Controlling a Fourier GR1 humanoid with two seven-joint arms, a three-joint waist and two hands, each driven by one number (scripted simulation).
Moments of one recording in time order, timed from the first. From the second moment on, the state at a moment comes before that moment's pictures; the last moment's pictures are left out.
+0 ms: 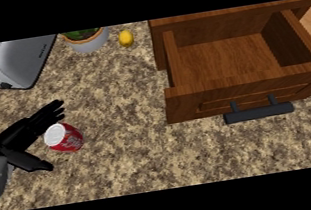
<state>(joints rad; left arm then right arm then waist) -0.46 0.50 0.03 -0.56 -0.01 -0.86 -0.44 0.44 -0.14 -0.60 -2.16 -0.48 0.42 0.11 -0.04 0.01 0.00</state>
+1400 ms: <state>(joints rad) -0.56 0.39 -0.04 -0.36 -0.01 -0.87 -0.46 0.48 -0.11 -0.63 -2.19 -0.54 0.47 0.14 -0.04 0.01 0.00</state>
